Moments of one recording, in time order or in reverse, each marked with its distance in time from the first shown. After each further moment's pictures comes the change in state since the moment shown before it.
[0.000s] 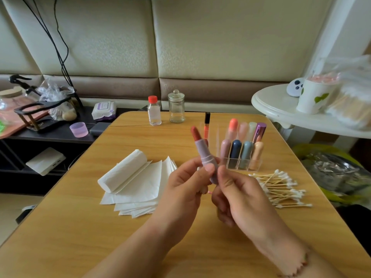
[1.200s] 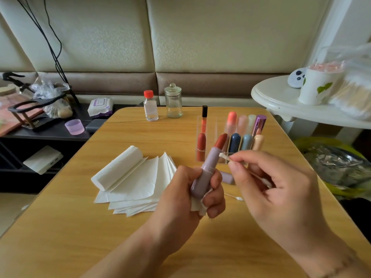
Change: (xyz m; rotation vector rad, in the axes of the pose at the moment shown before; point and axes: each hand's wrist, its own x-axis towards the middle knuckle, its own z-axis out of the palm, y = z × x) left_hand -0.008 0.008 0.012 -0.156 -0.168 -0.232; right_hand -0.004 -0.004 -0.035 -0.783 0.345 -0.807
